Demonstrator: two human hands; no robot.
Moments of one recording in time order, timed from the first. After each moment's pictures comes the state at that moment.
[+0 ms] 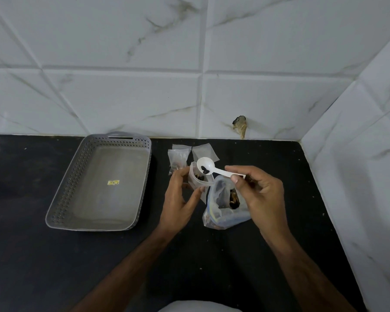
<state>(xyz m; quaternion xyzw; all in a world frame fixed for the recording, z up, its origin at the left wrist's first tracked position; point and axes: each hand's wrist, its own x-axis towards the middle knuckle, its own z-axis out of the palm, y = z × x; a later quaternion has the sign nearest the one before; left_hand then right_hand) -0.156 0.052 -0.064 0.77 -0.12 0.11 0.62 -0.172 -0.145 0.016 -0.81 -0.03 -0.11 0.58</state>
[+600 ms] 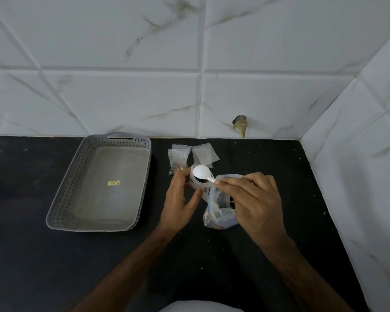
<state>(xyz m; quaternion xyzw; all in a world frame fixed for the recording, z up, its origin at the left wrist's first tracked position) -0.151 0.053 -0.075 0.80 -0.14 0.11 0.58 -0.174 -0.150 -0.007 -0.90 -0.25 -0.31 0.19</state>
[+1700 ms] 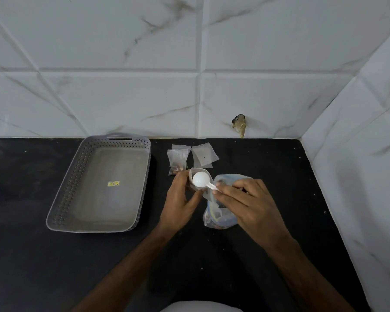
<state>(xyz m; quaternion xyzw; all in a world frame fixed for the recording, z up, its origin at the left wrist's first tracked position) -0.147 0.053 -0.076 0.81 -0.14 0.08 0.57 -0.176 -0.161 -0.019 -0.88 -0.36 -0.30 0.10</state>
